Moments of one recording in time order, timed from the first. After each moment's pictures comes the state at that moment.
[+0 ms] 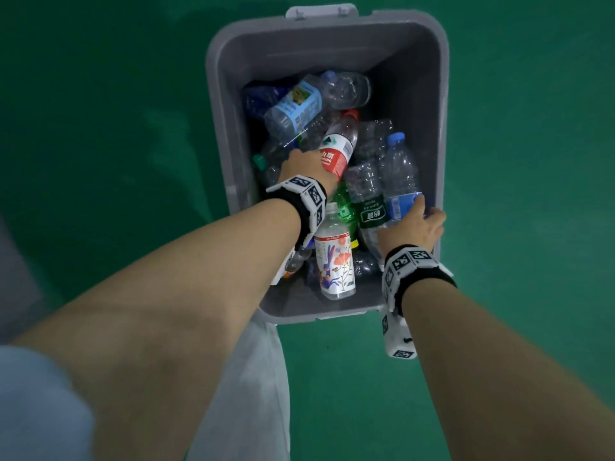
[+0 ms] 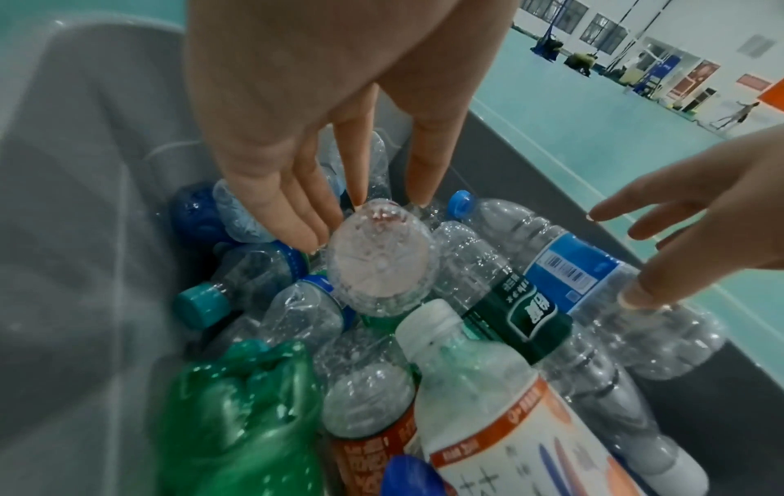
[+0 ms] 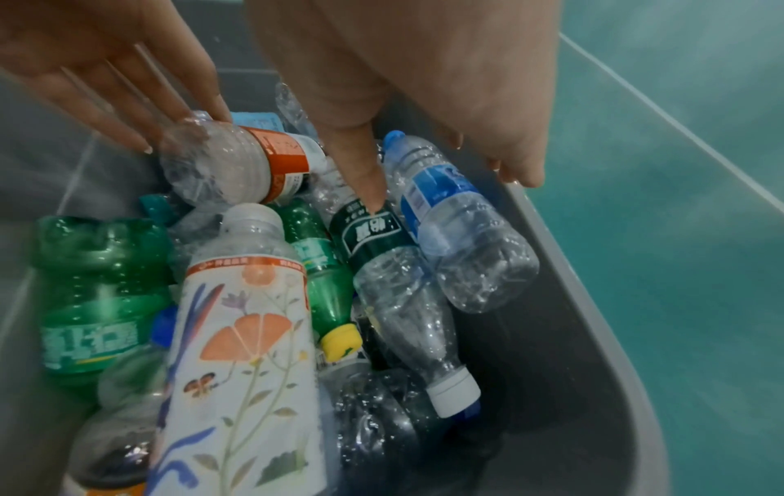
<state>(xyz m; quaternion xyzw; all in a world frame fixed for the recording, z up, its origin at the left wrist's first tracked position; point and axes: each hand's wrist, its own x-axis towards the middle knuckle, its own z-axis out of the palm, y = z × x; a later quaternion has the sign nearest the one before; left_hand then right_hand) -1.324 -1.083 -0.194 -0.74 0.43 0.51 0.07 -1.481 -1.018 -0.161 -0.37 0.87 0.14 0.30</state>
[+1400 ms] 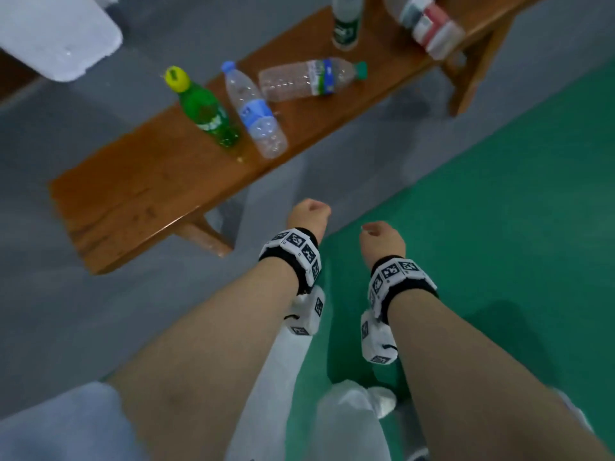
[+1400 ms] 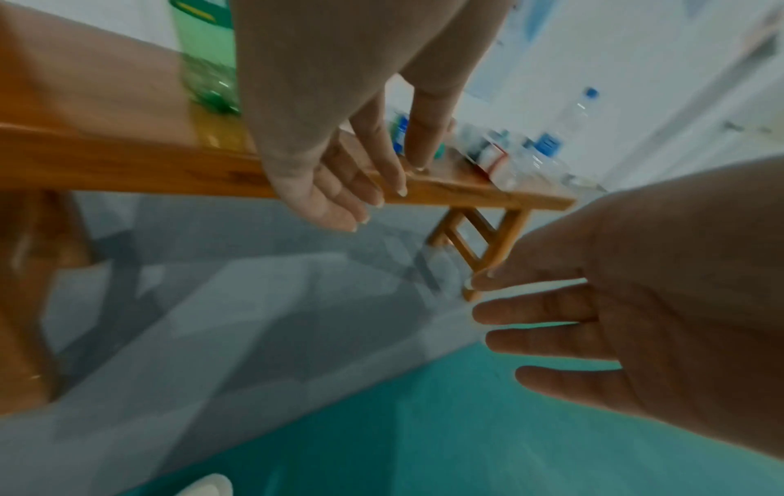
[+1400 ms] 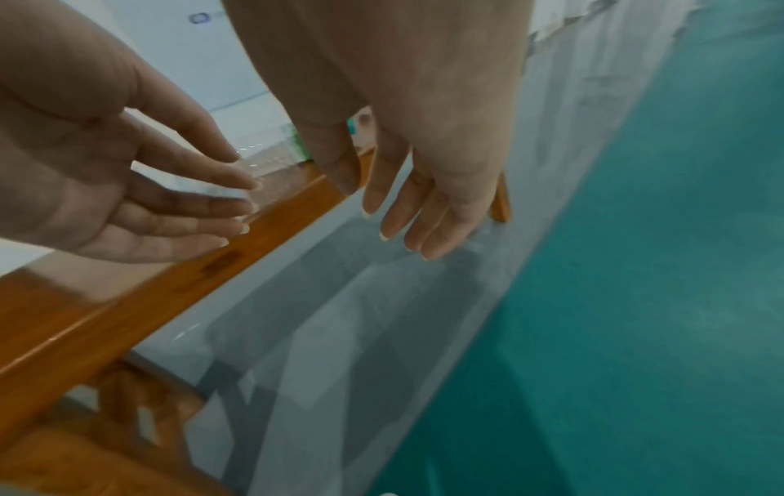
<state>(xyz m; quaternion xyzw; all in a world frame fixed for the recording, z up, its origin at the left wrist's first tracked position) -0.637 -0.720 0.114 -0.81 -0.23 0.34 -0.43 -0.701 -0.832 0.110 -0.78 0.41 0.24 0.40</state>
